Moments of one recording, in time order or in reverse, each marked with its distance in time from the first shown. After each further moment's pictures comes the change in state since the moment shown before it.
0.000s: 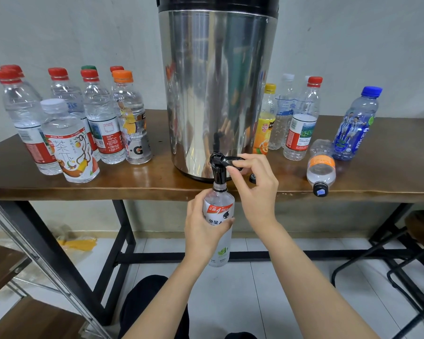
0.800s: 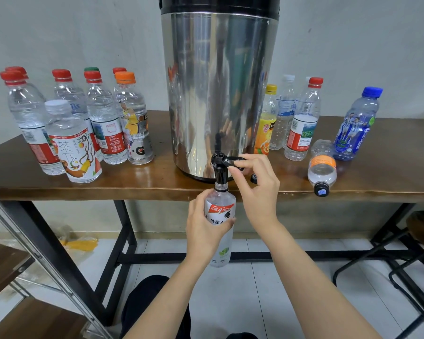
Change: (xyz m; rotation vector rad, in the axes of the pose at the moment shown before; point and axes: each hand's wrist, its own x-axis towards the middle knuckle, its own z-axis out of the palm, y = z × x) left_hand 0.000 0.003 -0.002 -0.013 -0.011 -0.011; right_hand 0.000 -0.001 0.000 -0.013 -0.004 0.008
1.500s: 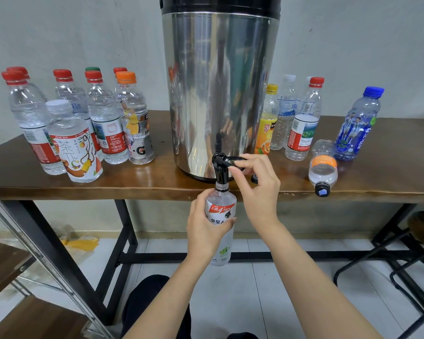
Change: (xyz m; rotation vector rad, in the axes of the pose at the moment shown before) left_hand 0.000 0.000 0.001 -0.008 0.008 -0.008; right_hand 0.000 -0.001 0.000 0.006 -0.004 0.005
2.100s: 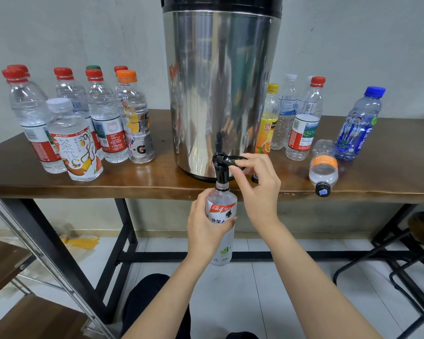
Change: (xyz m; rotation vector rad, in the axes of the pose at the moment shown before) left_hand 0.000 0.001 0.000 0.006 0.004 0.001; right_hand 0.001 0.002 0.001 0.008 0.005 -0.013
